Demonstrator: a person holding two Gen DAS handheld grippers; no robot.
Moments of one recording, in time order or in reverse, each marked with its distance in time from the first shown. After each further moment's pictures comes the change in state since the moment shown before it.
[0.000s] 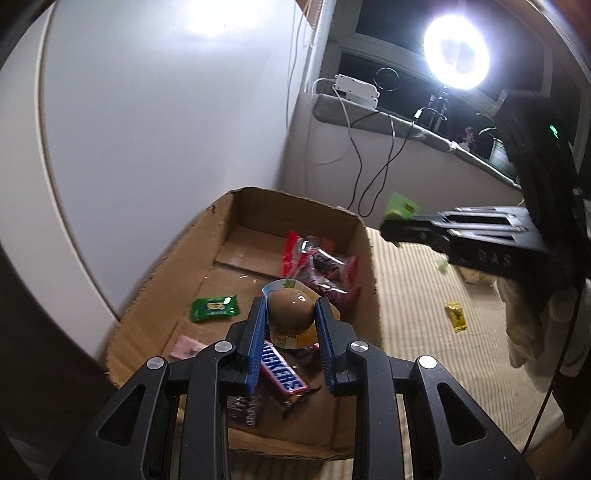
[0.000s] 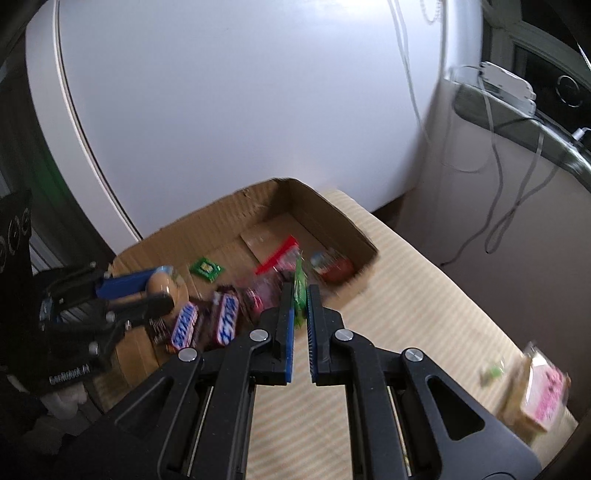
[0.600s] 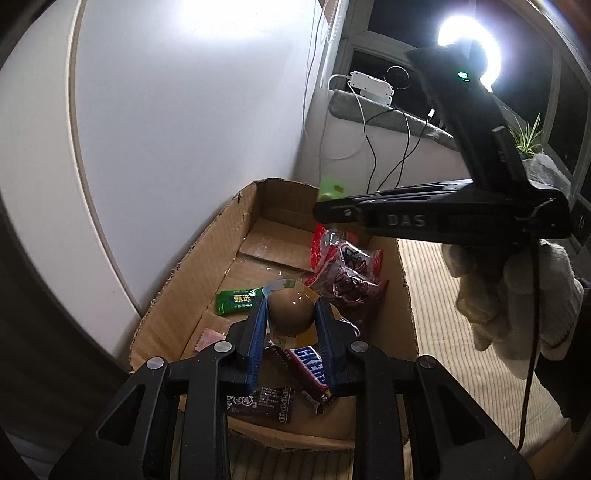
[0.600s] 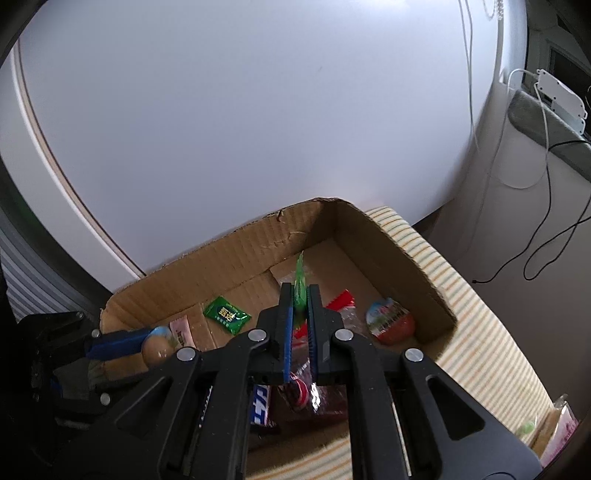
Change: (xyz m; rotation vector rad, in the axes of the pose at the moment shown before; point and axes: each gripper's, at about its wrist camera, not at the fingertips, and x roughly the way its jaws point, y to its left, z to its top) left arm 0.002 0.019 -0.005 -0.018 0.014 0.021; right arm 0.069 0.029 0.042 -0.040 0.053 0.064
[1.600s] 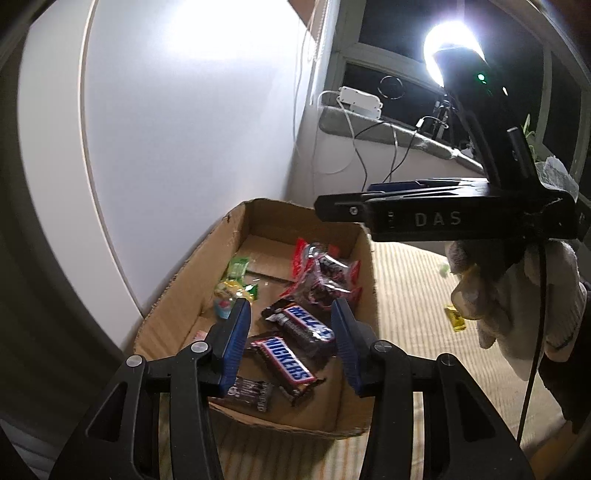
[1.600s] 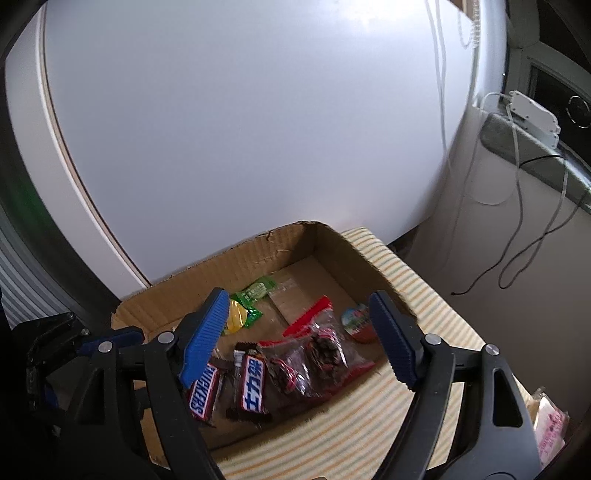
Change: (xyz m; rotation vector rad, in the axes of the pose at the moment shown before) left arm -0.031 -0.024 0.001 0.024 -0.057 0.008; right arm -0.053 -0.001 -0.008 0.004 -0.099 -0.075
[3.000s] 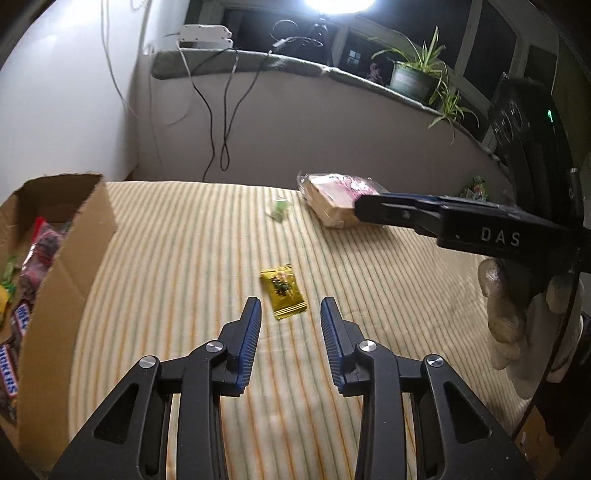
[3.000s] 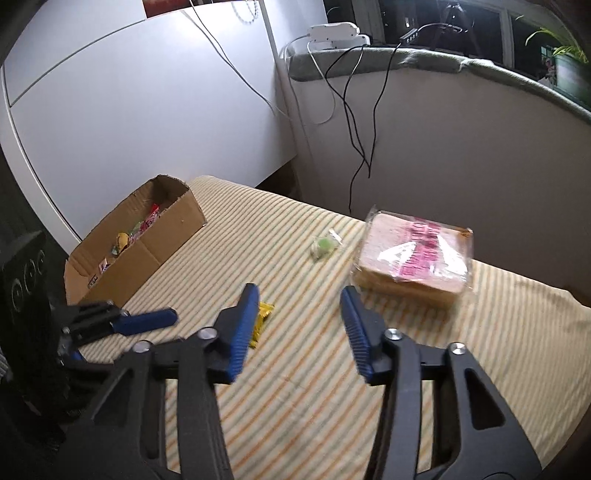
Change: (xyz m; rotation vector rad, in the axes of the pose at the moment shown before) left arm 0.084 -0.199 -0.028 0.185 0.197 -0.317; right arm -0.134 -0.186 -0.188 0.370 -0.028 -0.134
